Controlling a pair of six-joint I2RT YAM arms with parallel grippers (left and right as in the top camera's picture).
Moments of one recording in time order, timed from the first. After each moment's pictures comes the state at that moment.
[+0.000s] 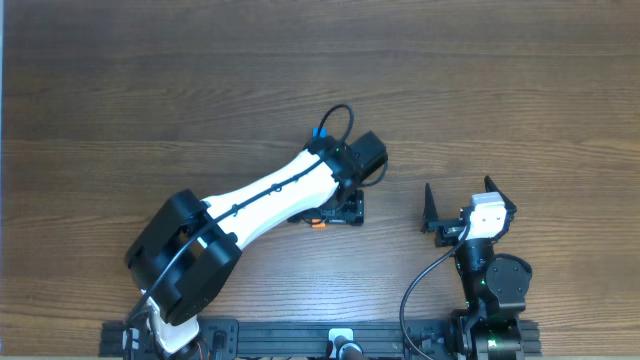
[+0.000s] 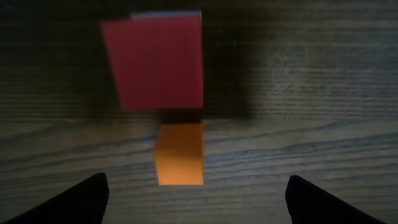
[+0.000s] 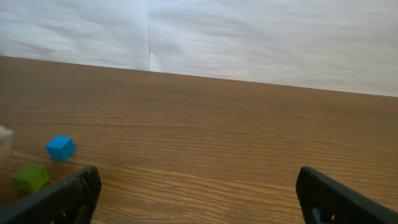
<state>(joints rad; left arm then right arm) -0.86 1.93 1.37 -1.04 0.00 -0.83 0.03 0.01 0.01 -0.07 -0.08 -0.06</state>
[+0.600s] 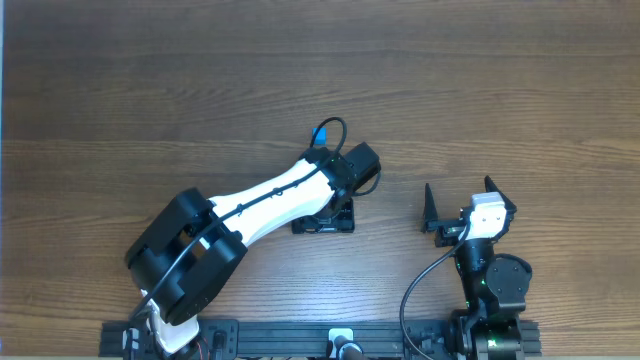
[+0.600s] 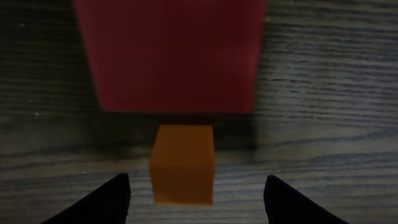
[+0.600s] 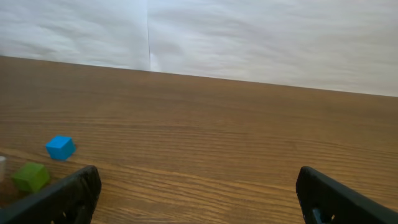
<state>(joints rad) -0.86 1.93 1.27 -0.96 0.03 -0.88 0.03 0.01 0.01 -0.07 -0.08 -0.06</state>
